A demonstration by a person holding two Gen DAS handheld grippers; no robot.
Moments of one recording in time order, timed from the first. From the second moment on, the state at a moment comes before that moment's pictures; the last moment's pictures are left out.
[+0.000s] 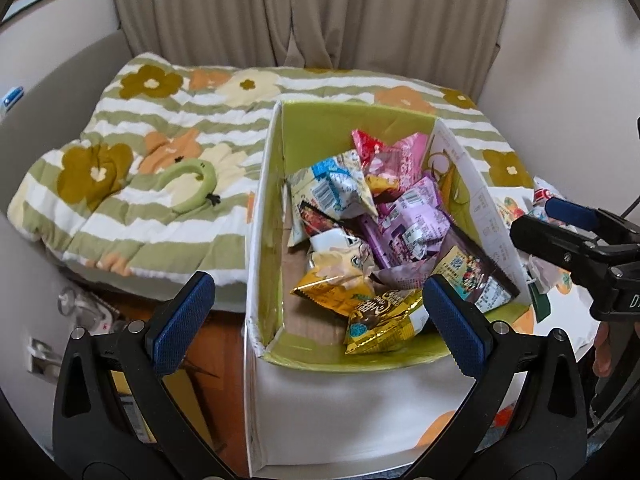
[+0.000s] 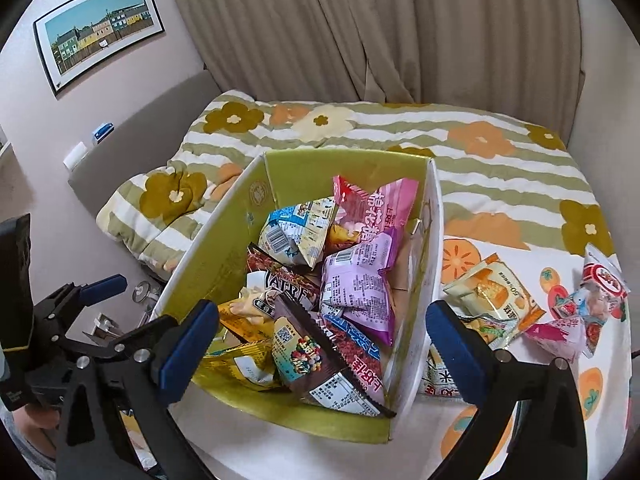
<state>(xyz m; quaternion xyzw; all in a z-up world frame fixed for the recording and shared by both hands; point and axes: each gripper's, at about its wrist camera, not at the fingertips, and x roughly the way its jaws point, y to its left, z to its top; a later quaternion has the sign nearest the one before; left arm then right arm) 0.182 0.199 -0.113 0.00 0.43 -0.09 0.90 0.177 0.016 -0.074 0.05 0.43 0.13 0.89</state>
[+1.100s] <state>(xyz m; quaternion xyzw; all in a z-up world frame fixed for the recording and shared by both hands) 0.177 -0.026 -0.075 0.01 0.40 -0.19 0.90 0.108 -0.215 -0.046 0.07 0.41 0.01 0.91</state>
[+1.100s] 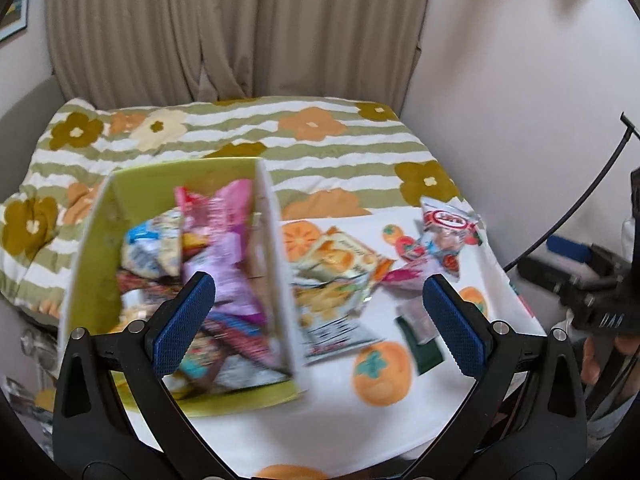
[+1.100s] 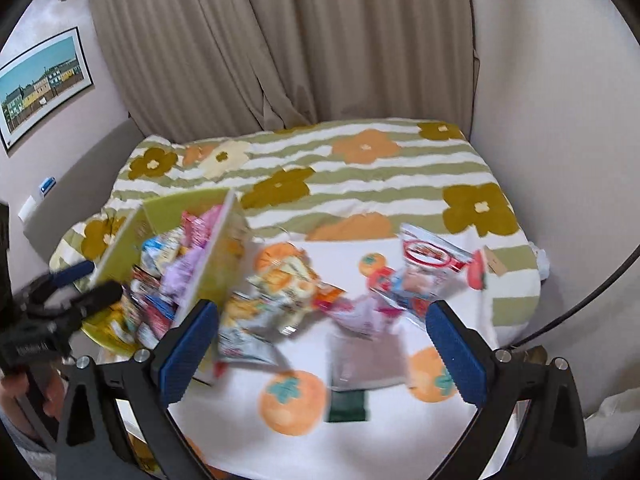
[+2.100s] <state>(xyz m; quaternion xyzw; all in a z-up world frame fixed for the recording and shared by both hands) 0.265 -0.249 -0.248 0.15 0.56 -0.27 0.76 0.106 -0.275 -0.212 0.09 0.49 0.08 0.86</state>
